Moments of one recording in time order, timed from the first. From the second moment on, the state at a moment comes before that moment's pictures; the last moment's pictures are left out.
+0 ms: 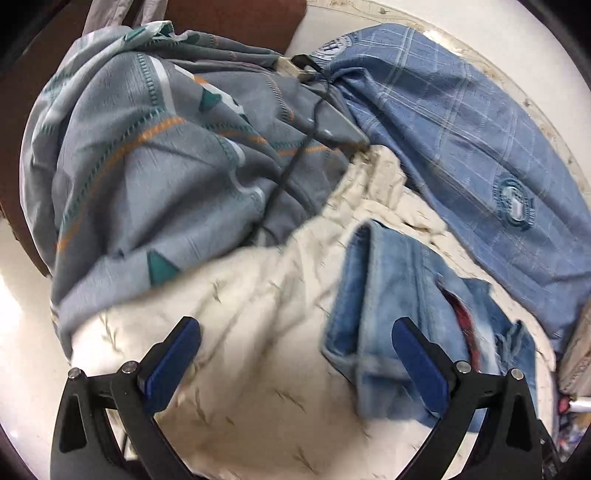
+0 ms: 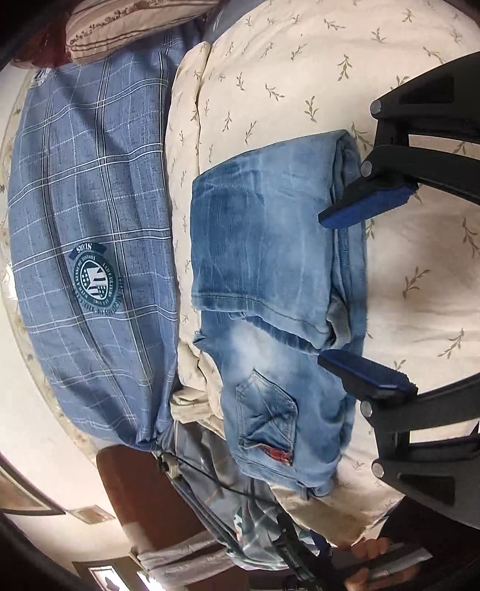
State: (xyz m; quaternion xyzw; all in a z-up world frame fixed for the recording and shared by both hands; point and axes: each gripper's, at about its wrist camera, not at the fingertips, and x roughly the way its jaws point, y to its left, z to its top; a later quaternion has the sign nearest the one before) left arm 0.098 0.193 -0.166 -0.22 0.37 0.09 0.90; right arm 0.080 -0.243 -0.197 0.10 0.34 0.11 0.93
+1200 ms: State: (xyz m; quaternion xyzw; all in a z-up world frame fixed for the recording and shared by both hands) left arm 0.151 0.139 -0.188 -0.23 0.41 0.02 0.88; right arm 0.087 -0.289 -0.192 0.18 0.32 0.08 0.93
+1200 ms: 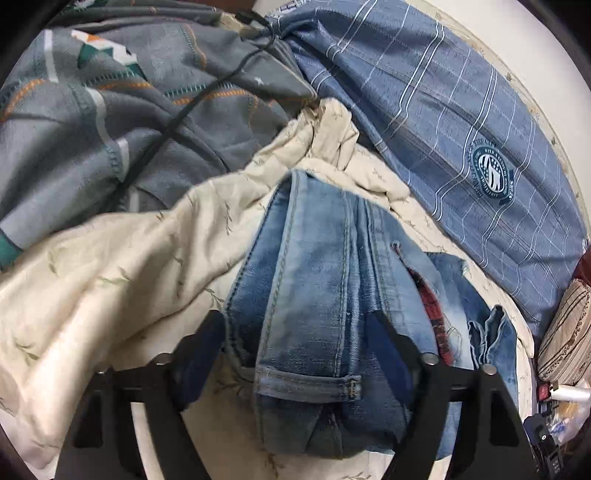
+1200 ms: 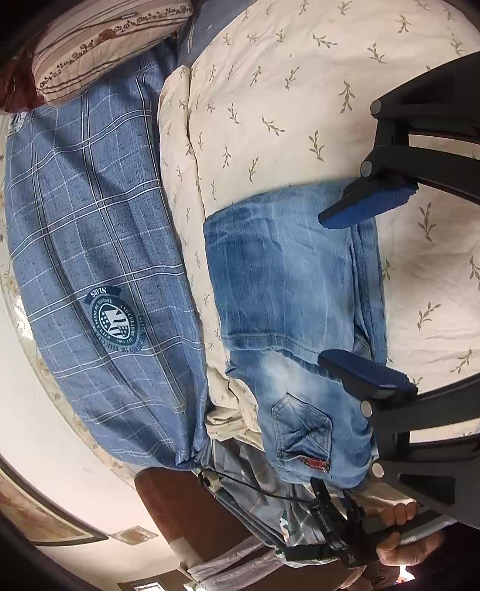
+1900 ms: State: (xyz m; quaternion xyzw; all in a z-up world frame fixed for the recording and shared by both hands) left arm 0.132 0.025 -0.074 -0.04 0.32 -0.12 0.94; right arm 0.083 -0.352 -0.201 0.31 0.32 0.02 0.89
